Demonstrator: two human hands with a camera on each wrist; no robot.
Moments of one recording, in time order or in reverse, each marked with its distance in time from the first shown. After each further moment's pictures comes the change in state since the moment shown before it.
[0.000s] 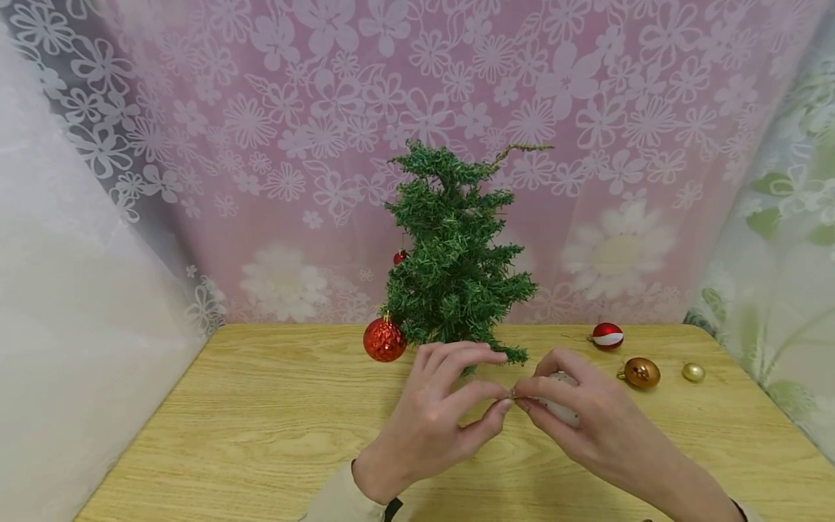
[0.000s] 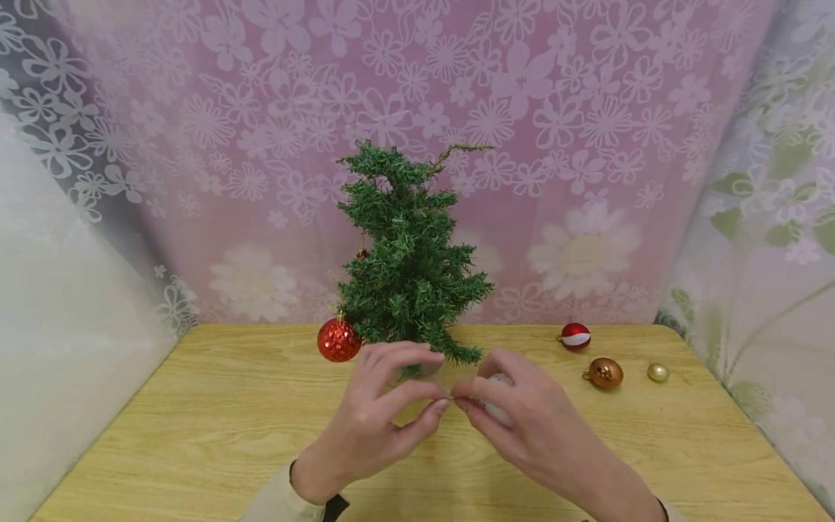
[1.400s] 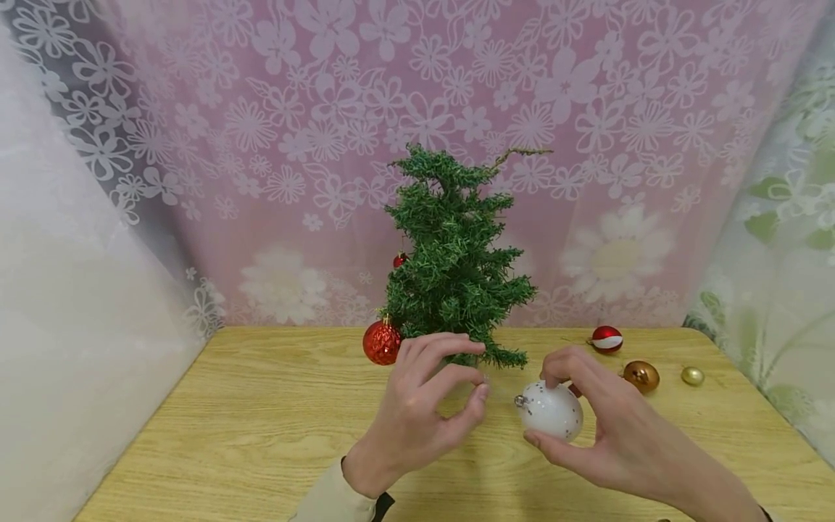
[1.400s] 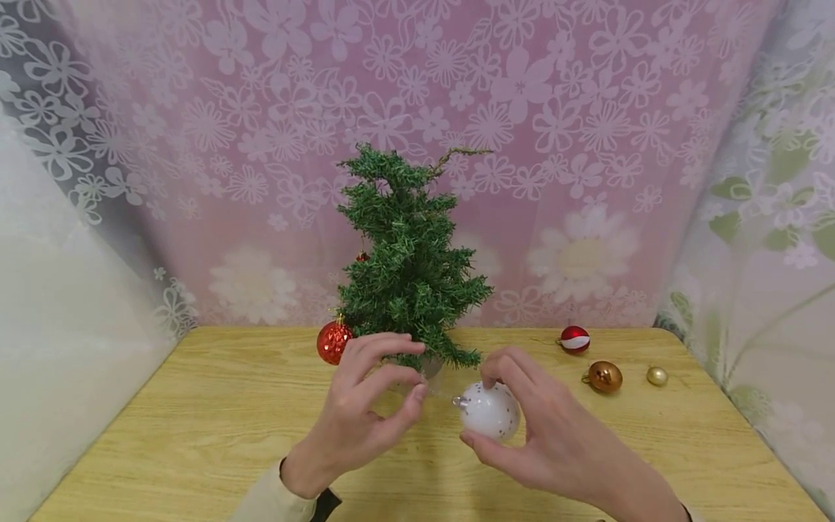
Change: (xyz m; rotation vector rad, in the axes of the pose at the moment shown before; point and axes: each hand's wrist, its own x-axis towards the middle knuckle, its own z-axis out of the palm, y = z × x) left_hand 0.002 -0.012 -0.005 -0.028 0.104 -0.035; right_hand -0.006 -0.003 -0.018 0.074 -0.110 0.153
